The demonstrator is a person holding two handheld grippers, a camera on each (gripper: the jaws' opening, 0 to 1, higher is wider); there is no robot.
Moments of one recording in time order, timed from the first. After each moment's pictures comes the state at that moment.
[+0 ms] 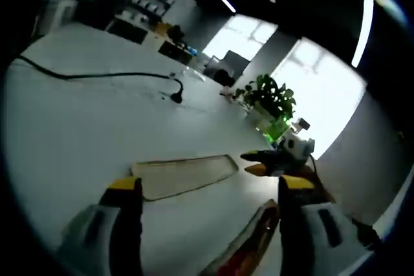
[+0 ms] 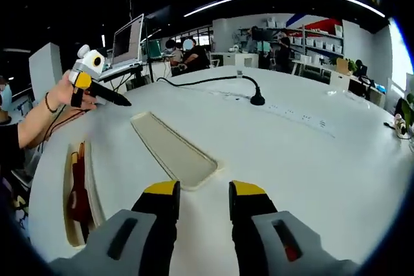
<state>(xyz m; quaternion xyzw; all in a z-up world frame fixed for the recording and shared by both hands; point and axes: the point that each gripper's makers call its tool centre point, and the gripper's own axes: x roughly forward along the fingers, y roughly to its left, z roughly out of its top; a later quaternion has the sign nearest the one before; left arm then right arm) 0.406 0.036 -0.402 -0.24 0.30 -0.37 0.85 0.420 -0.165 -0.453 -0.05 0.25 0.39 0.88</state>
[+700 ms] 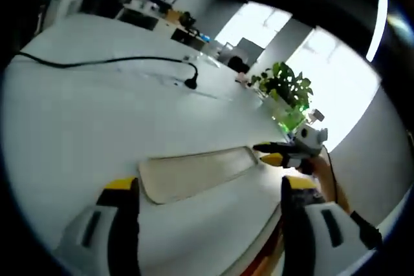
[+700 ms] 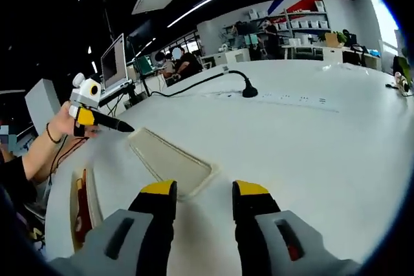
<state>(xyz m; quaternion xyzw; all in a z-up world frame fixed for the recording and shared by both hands) 0.410 0.026 -0.432 -0.20 0.35 -0.34 0.85 0.430 -0.159 -0.460 0.04 0.28 0.38 0.88</state>
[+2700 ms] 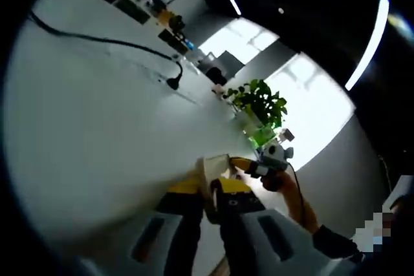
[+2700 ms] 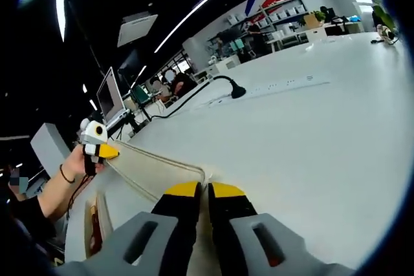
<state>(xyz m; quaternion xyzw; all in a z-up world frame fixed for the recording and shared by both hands) 0.409 0.019 -0.422 -0.32 0.31 -0.41 0.79 0.434 -0.170 -0.460 0.16 0.26 0.36 0.88</state>
